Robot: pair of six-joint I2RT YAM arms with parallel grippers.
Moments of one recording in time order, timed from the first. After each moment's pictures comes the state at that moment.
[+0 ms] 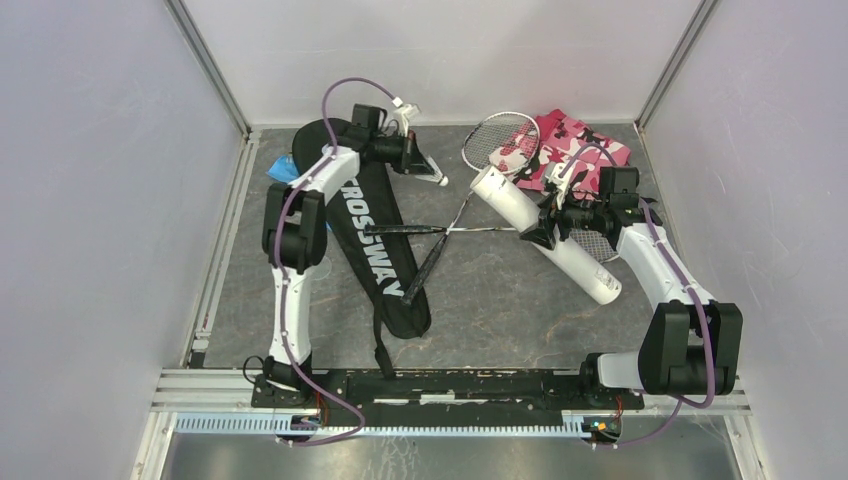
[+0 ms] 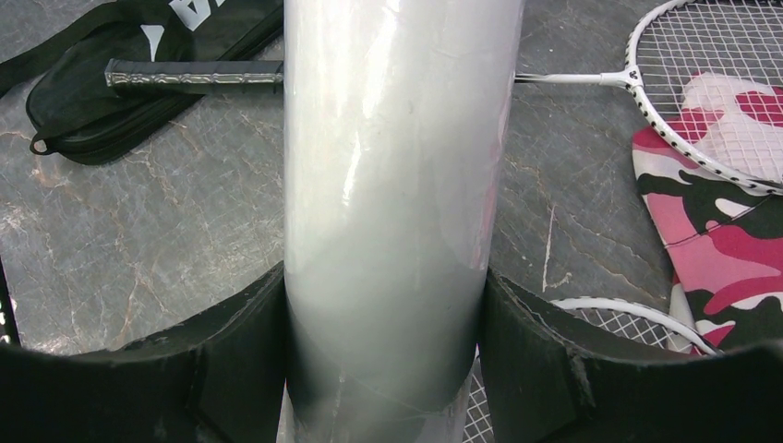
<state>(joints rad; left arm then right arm) -0.28 2.33 1.92 -0.29 0.91 -0.04 -0.02 1.34 0.94 -0.41 -0.97 -0.72</state>
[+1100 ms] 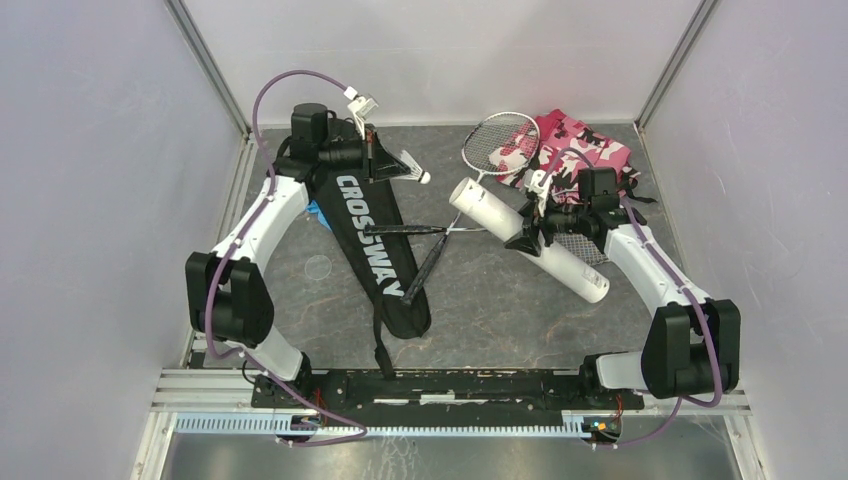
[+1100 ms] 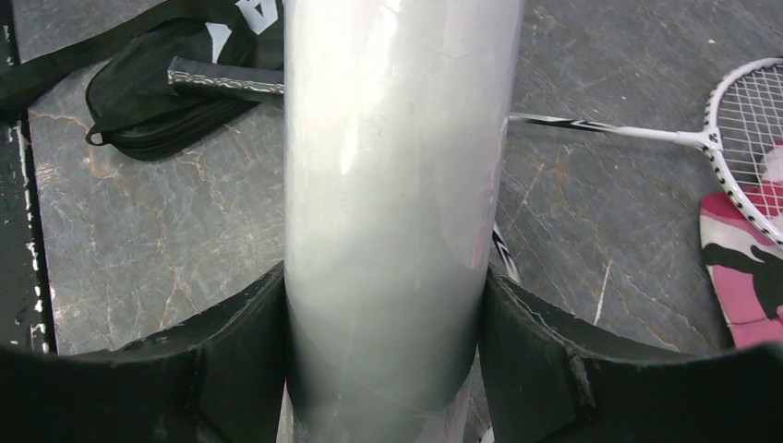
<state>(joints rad) -0.21 1.61 1.39 -0.20 1.01 -0.09 0.09 1.34 0.93 -0.41 -0.96 -0.73</state>
